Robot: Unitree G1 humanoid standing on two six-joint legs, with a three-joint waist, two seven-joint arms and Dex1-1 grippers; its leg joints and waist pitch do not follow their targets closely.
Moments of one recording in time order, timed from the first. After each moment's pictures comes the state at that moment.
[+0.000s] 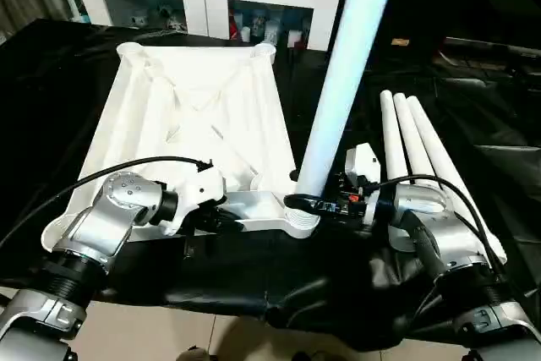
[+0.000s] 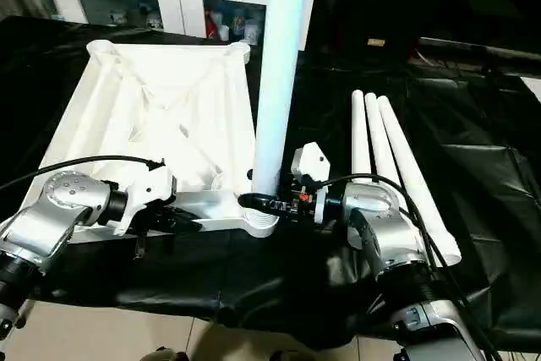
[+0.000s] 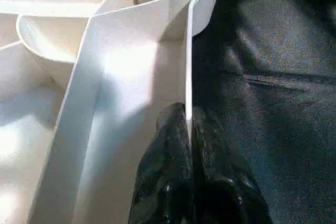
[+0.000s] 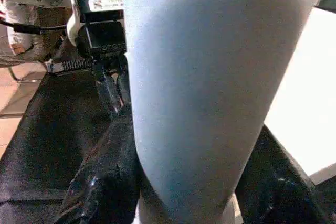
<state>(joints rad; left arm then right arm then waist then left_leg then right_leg) -0.49 0.57 -0.31 0.37 -0.04 0.16 -1.26 -0.46 -0.31 0.18 0.48 0.27 -0.03 1.16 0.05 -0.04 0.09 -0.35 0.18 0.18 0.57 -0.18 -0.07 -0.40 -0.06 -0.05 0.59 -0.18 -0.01</state>
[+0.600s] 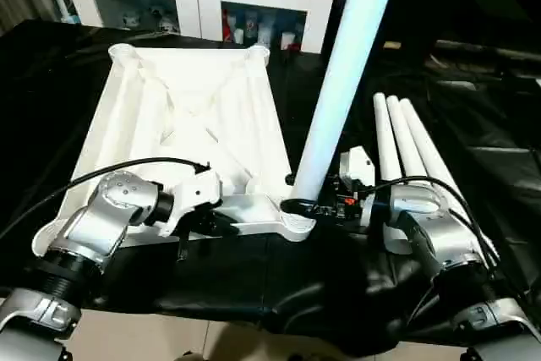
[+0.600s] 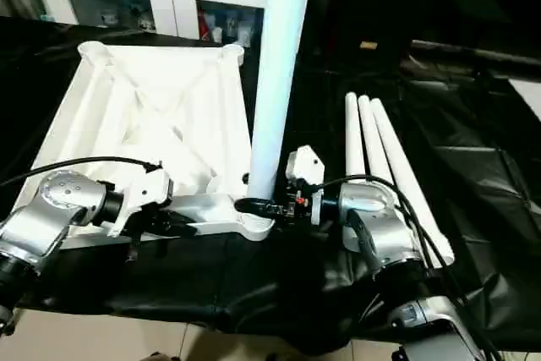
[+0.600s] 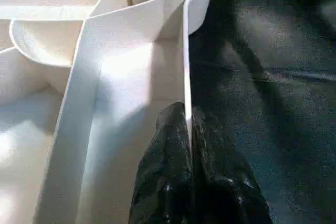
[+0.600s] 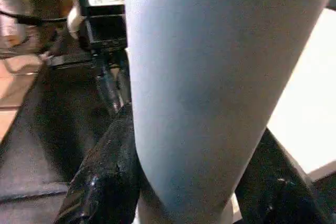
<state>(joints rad) -0.51 0.57 -0.32 0.40 -0.02 0.14 -1.26 -0.48 -0.29 0.20 0.56 0.26 -0.10 1.13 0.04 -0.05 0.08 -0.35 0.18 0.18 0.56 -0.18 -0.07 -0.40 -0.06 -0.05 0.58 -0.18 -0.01</state>
